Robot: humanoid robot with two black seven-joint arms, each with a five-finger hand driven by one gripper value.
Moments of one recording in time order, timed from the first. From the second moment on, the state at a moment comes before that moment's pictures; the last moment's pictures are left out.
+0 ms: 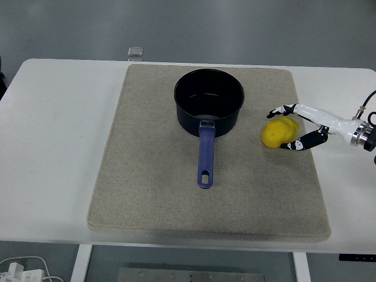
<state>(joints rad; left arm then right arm) 0.00 0.00 -0.05 -0.18 -0.06 0.01 0.05 0.88 -0.57 0.25 0.83 -1.25 0.04 0.61</state>
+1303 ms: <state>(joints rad) 0.00 0.00 -0.05 -0.18 -0.06 0.01 0.05 0.99 -0.58 0.25 0.83 -1.07 0.07 0.61</state>
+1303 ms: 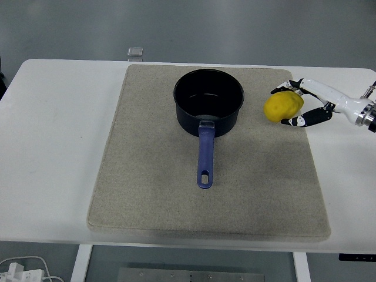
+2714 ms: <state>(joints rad) 0.00 0.00 -0.05 -0.18 -0.06 0.01 0.05 1.15 -0.01 0.15 0.45 -0.97 -0.10 0.61</state>
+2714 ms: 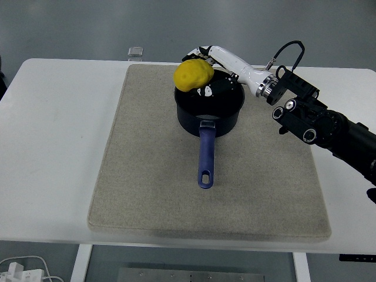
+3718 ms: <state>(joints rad) 0.00 0.00 -0.05 -0.18 -0.06 0.01 0.05 1.09 0.00 0.15 0.43 -0.96 -0.12 0.61</state>
